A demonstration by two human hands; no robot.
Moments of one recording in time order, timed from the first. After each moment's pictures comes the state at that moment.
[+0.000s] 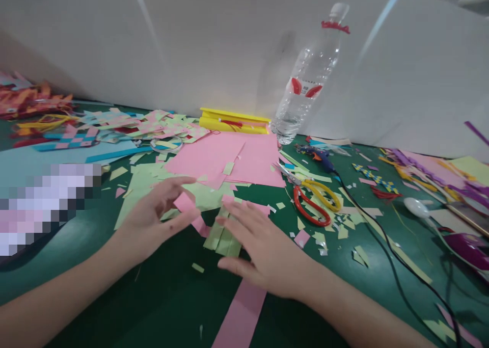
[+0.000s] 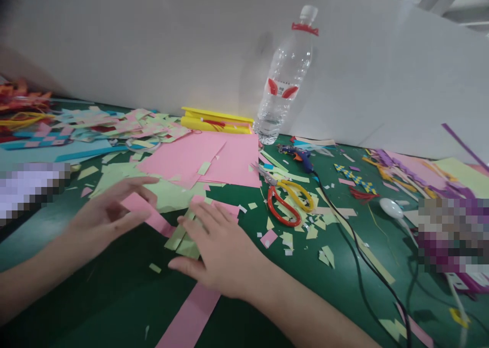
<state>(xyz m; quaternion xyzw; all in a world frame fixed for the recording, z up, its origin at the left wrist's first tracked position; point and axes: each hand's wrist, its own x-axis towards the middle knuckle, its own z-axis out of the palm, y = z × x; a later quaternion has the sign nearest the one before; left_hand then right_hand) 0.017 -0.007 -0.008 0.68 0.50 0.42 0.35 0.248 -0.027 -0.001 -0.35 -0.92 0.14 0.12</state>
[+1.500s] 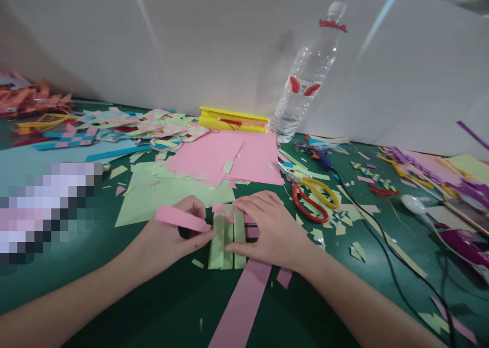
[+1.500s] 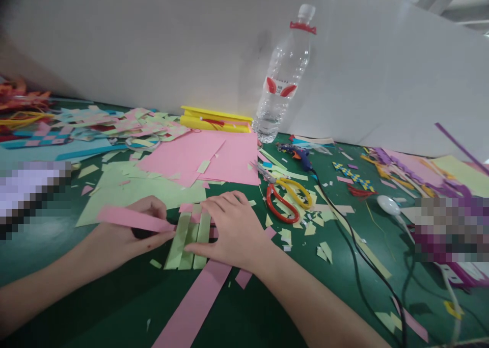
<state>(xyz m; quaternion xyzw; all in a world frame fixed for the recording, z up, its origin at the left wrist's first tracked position) 0.033 -0.018 -0.018 0.75 0.49 0.29 0.33 0.260 -0.010 -0.006 -0.39 -0.89 0.10 0.22</state>
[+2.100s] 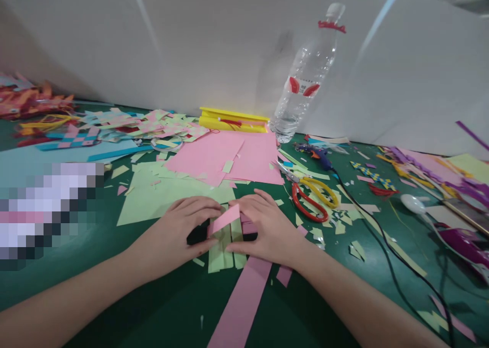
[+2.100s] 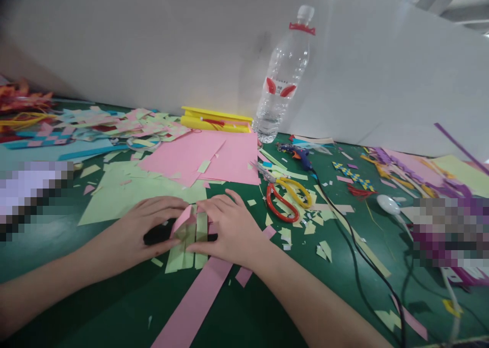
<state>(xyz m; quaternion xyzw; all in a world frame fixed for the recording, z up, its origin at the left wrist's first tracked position) 0.028 -0.012 -0.029 0.89 0.39 0.19 0.12 0.259 -0.005 -0.018 -0.36 -0.90 0.13 0.23</state>
